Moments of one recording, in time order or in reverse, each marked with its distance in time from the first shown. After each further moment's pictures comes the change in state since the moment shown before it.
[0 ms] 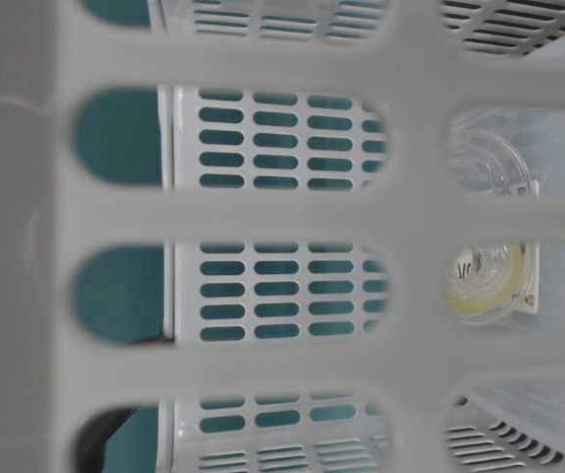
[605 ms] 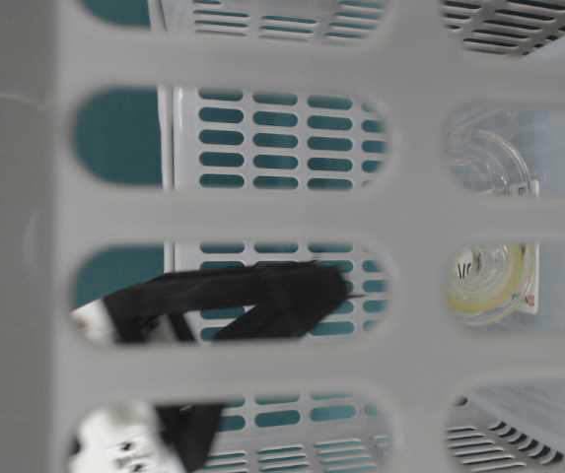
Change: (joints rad) left arm -0.041 0.259 -0.133 0.000 0.095 -0.063; right arm -0.002 -0.018 0.002 0.000 -0.003 0.000
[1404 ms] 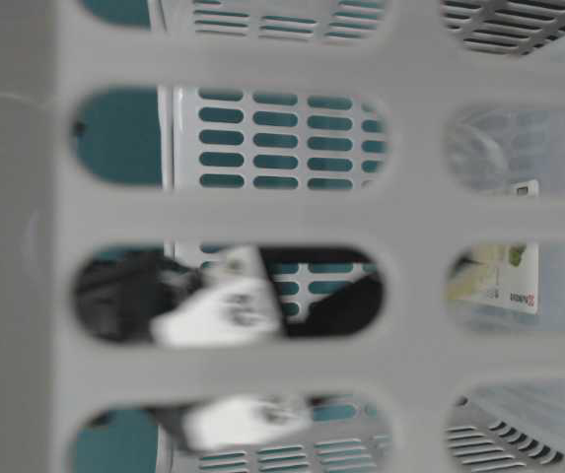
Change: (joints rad) left arm -0.009 0.095 -0.046 0.000 -0.002 0.043; right arm 0.000 -0.012 0.014 0.000 0.000 0.000
